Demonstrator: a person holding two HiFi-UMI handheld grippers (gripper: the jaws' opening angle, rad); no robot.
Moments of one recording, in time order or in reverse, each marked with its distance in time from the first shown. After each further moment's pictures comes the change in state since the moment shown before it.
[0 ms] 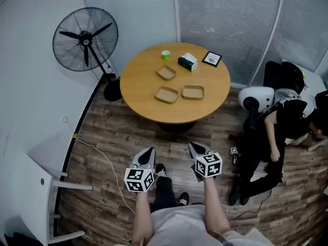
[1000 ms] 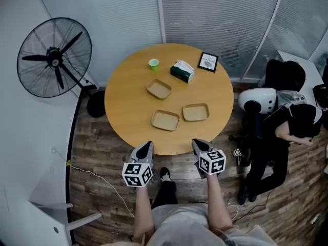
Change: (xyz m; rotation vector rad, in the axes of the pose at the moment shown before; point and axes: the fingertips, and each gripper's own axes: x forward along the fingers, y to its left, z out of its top) left arm 0.249 0.161 0.091 -0.014 0.072 -0.168; right arm 0.207 -0.114 0.098 0.101 0.016 -0.190
